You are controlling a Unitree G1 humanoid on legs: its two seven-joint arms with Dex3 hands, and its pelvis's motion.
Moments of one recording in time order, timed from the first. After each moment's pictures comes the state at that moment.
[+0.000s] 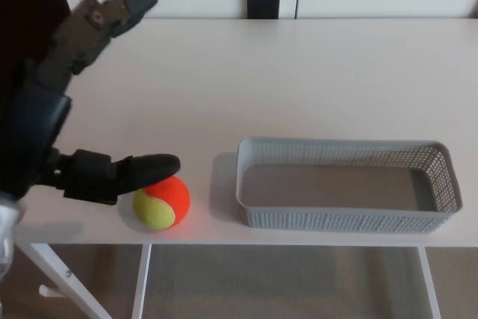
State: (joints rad) left_arm -0.04 0.47 0.06 -0.42 0.08 -0.17 -0.22; right_arm 0.15 -0.41 -0.19 1.04 0.05 -0.53 0.25
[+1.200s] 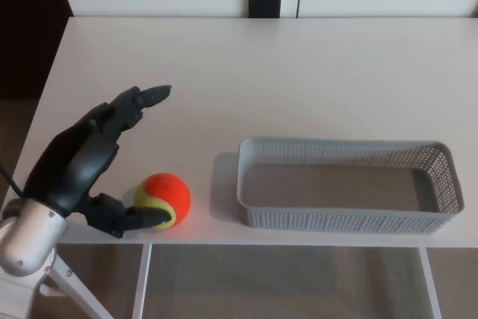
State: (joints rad) left_arm -0.07 0.48 -0.10 -0.02 0.34 -0.16 -0.15; right_arm 0.12 -0.41 -0.19 1.01 0.04 -0.48 0.24
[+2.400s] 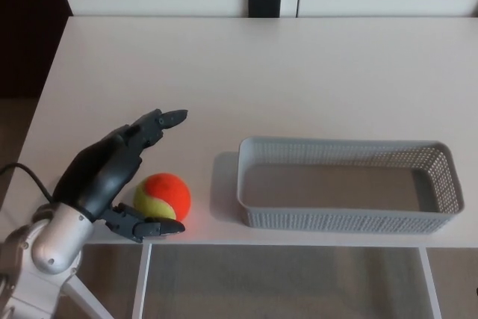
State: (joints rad) left_arm -0.14 0.44 -0.19 0.14 0.39 -0.16 -0.12; right_arm 0.07 -0.41 -0.18 0.99 0.04 -0.45 0.22
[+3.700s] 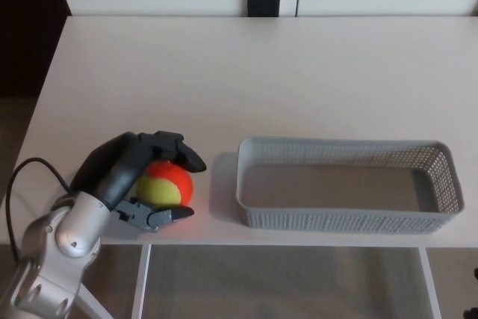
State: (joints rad) left_arm -0.21 0.39 -0.22 0.22 0.42 -0.06 -0.11; right_arm 0.02 -0.41 -0.18 0.99 0.05 -0.44 0.23
